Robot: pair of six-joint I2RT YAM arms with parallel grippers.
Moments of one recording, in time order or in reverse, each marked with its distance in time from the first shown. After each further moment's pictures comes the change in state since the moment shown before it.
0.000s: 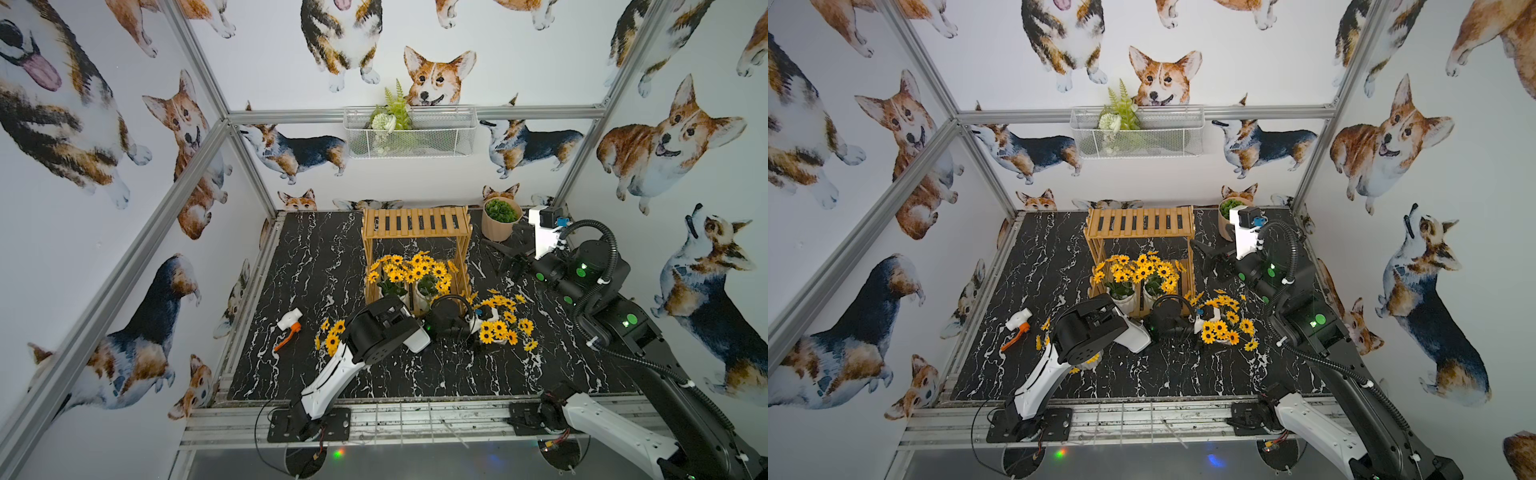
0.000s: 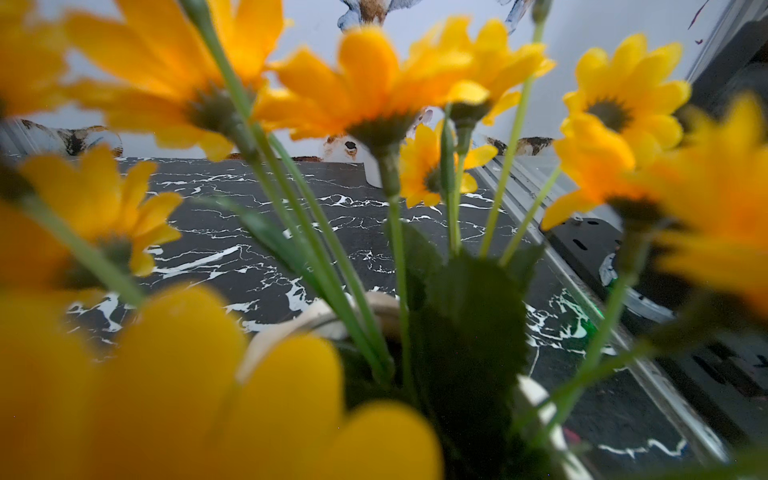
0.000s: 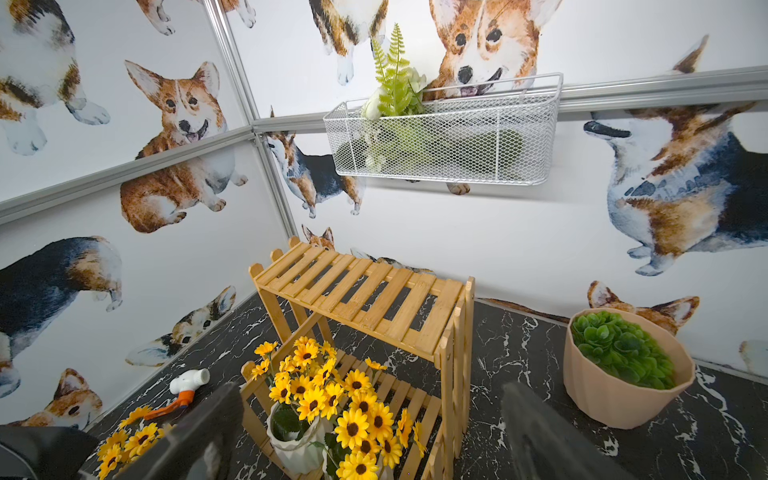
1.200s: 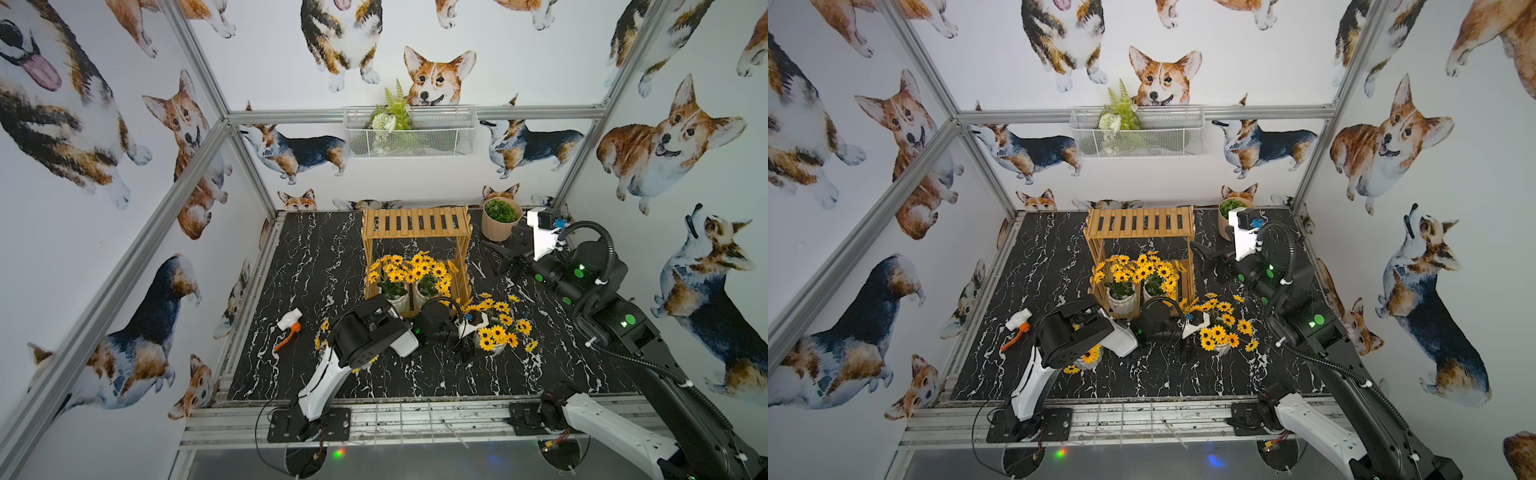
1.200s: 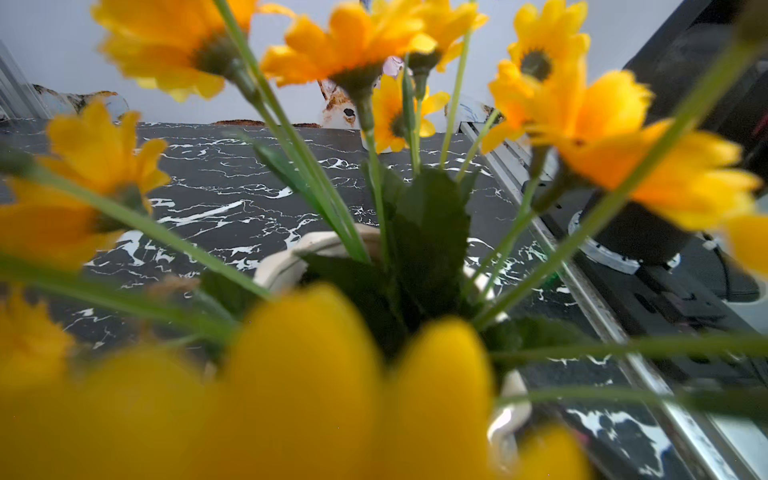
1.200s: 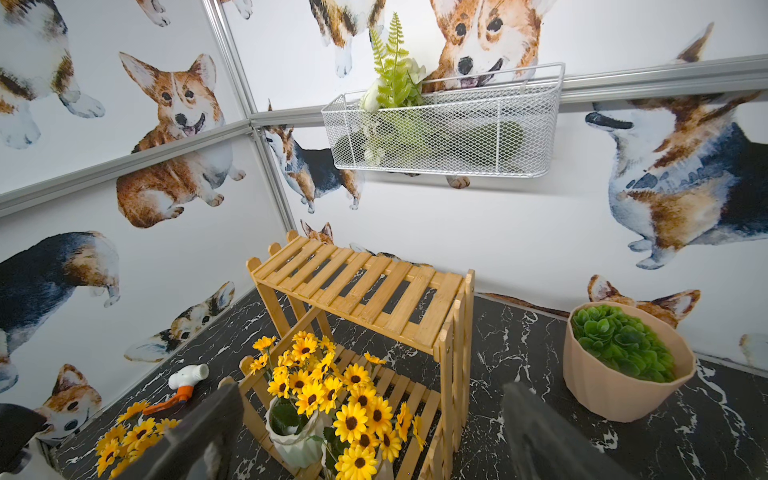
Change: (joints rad) left arm 0.013 -0.144 -0.187 -0.050 -0.015 0.053; right arm 0.000 -0.002 -0.015 0.000 0.000 0.000
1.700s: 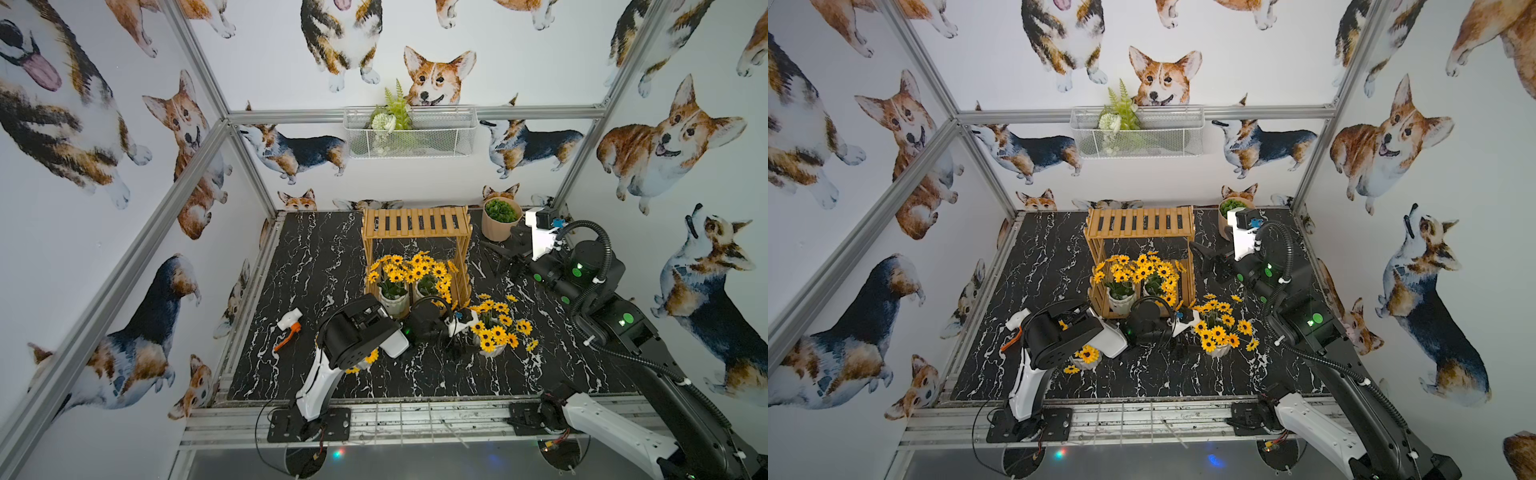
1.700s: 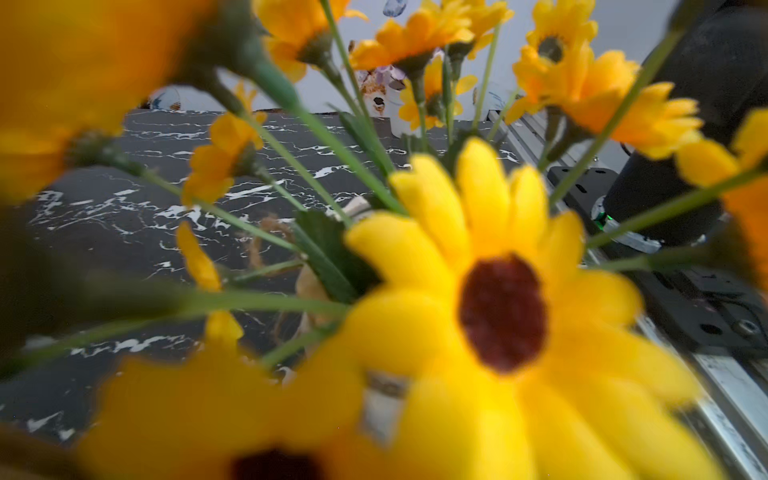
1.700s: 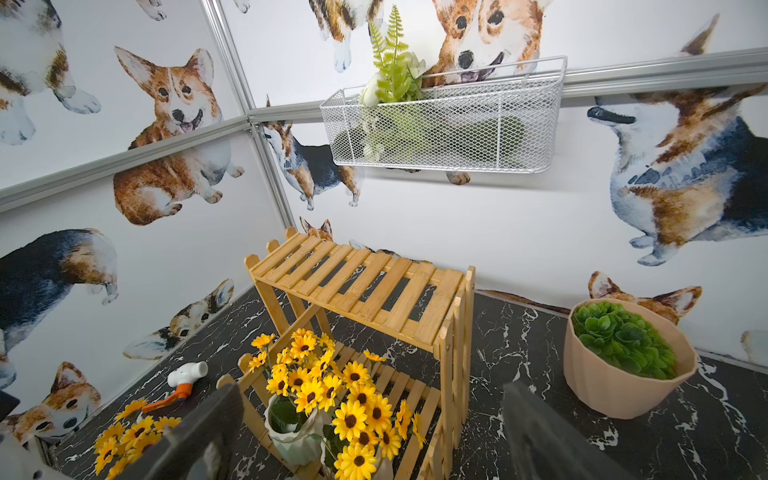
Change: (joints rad) left arm 0.043 -0.076 -0.098 0.005 -0.050 0.022; right arm 0.000 0.005 -0.003 0.000 0.000 0.000
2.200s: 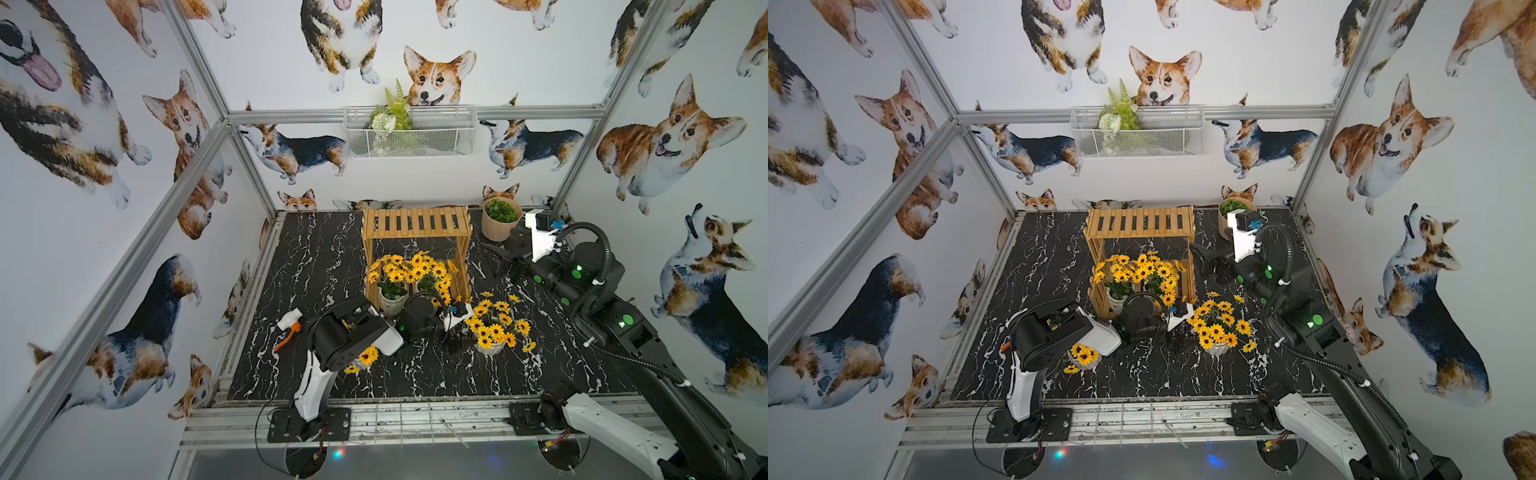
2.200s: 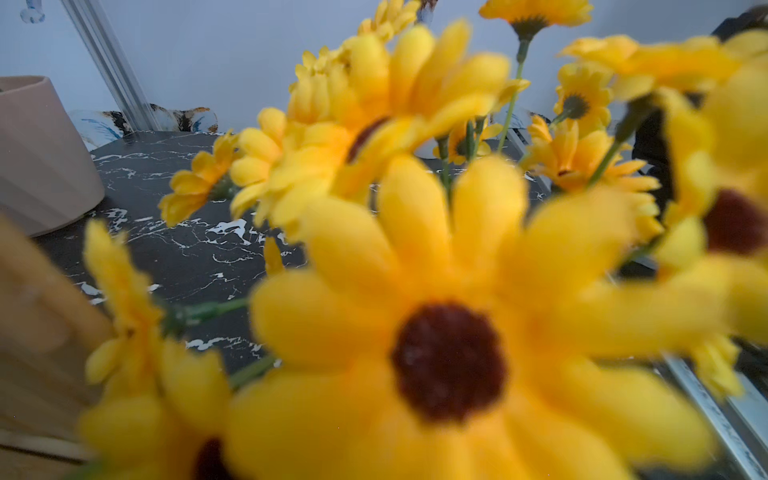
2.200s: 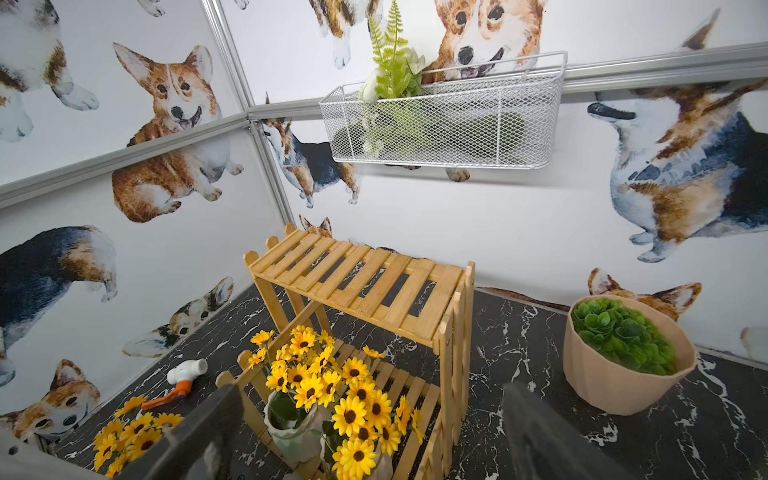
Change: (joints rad) left arm 0.028 -0.071 -0.035 0.002 -0.017 0.008; right arm 0.000 -0.009 -0.016 0.000 0.000 -0.001
